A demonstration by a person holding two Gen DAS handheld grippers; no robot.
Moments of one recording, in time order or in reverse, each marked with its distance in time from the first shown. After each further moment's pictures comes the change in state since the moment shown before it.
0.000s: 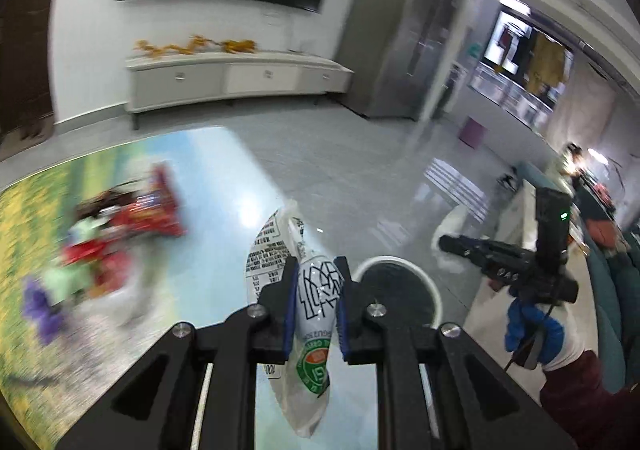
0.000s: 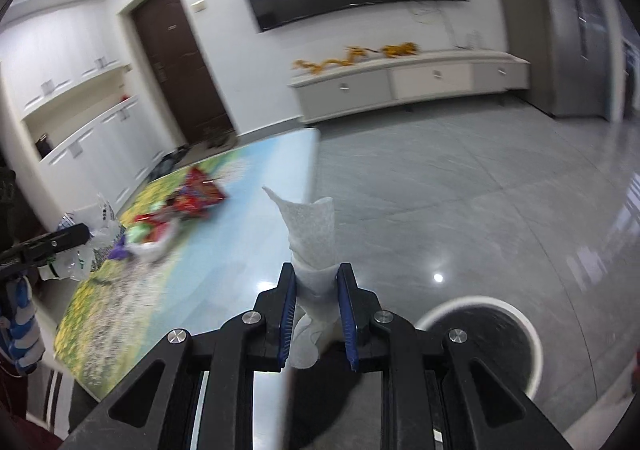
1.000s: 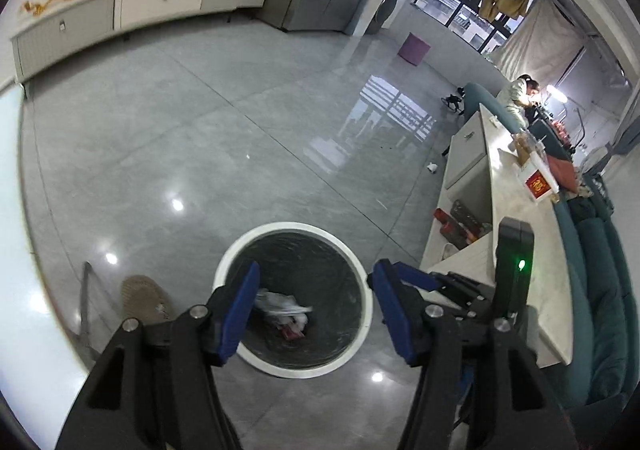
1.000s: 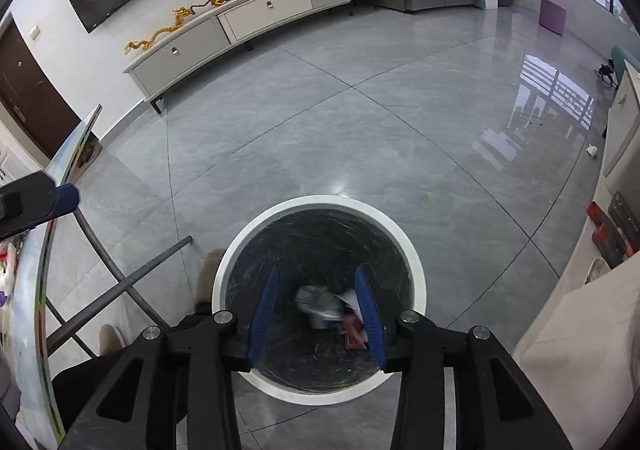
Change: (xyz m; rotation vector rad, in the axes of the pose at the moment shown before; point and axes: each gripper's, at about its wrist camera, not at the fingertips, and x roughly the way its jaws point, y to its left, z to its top) left arm 0.228 -0.146 0.020 0.094 0.291 -0.212; right arm 0.022 -0.160 -0.069 0.334 0.175 -0.338
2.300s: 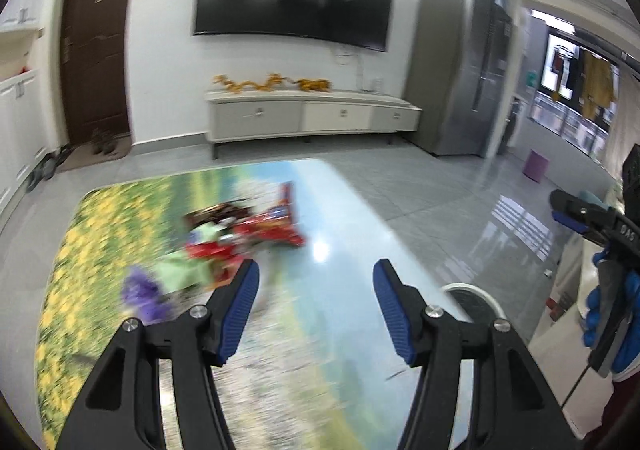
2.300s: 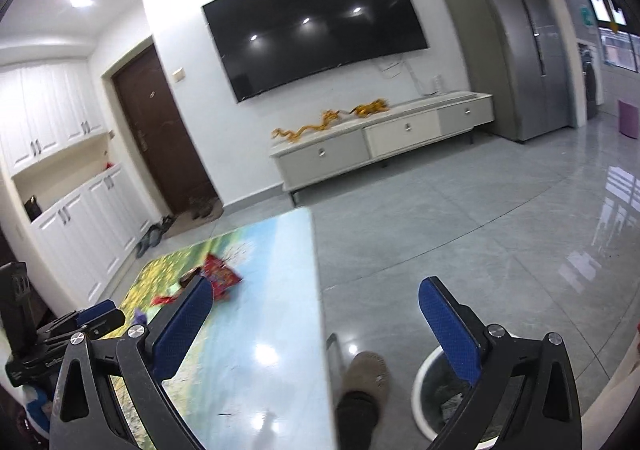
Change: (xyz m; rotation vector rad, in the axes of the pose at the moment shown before) left arm -0.320 0.138 -0.168 -0.186 -0.455 0.521; right arm -0.158 0.215 0.019 -0.244 -0.366 0.365
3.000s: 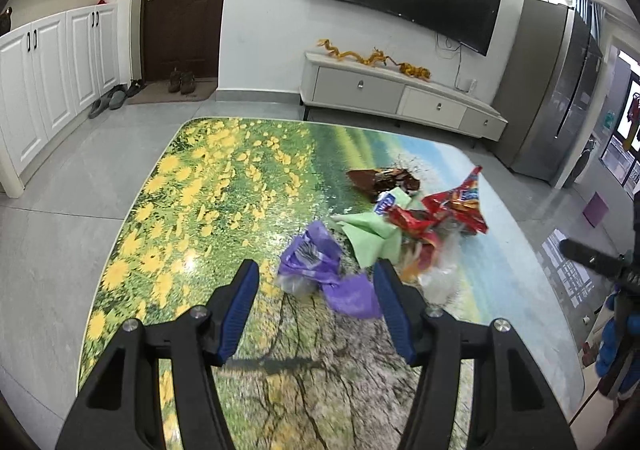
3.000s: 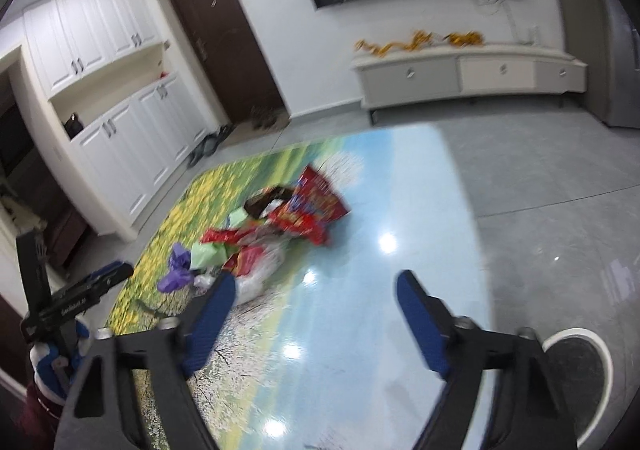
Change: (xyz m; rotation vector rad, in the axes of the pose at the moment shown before) left arm 0.037 0.167 -0.033 -0.217 0.091 0.196; right arm 0.158 0.111 -0.037 -0.146 0.320 0.219
